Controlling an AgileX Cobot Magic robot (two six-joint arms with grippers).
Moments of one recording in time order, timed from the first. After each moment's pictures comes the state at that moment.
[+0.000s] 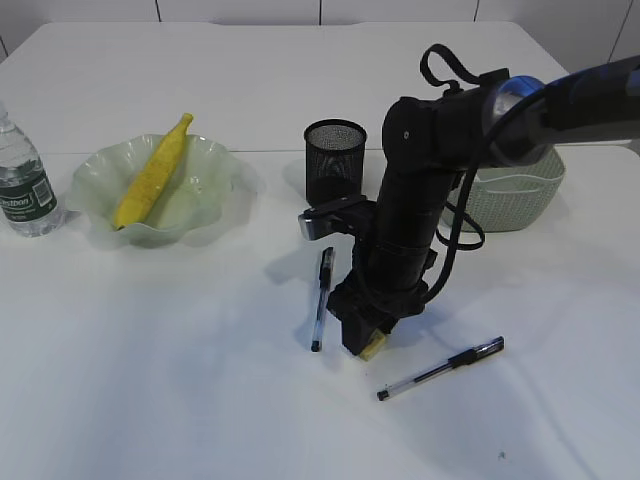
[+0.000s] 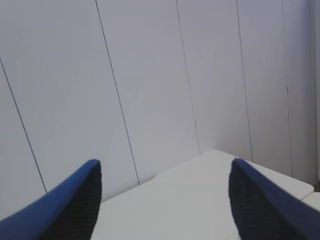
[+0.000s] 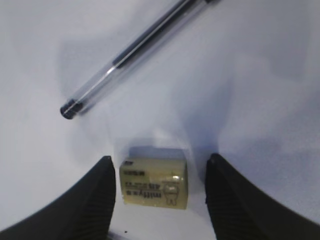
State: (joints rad) left arm 0.43 1.01 -1.42 -1.39 0.91 1.23; right arm 0.44 2.21 -1.59 0.27 1.06 -0.42
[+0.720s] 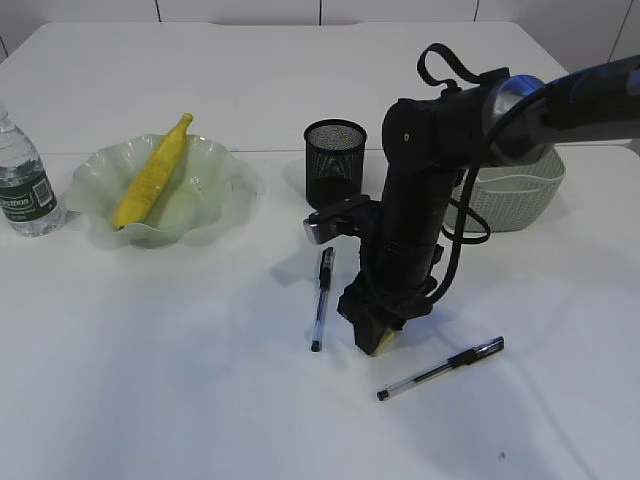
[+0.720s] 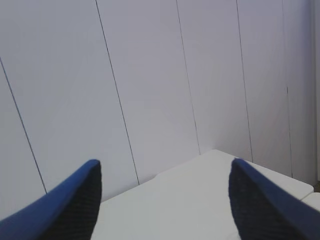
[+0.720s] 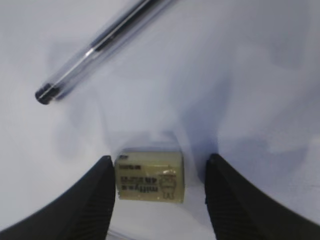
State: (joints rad) left arm 0.43 1.01 -1.42 -1.39 0.91 1.23; right arm 0.44 2.21 -1.59 0.21 1.07 -0.42
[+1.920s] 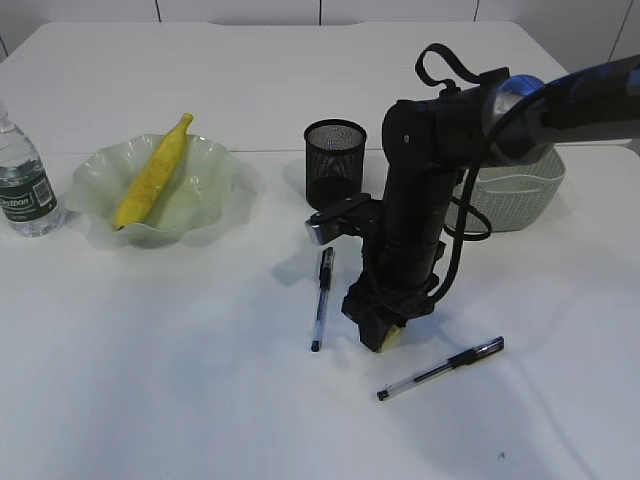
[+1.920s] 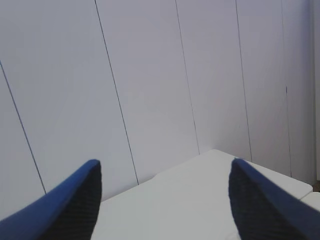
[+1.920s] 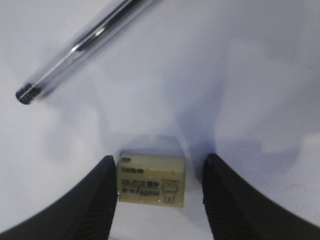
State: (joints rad) left arm 0.43 1.01 -1.42 -1.39 0.91 1.23; right arm 0.44 2.21 -1.59 0.17 1.06 -0.42
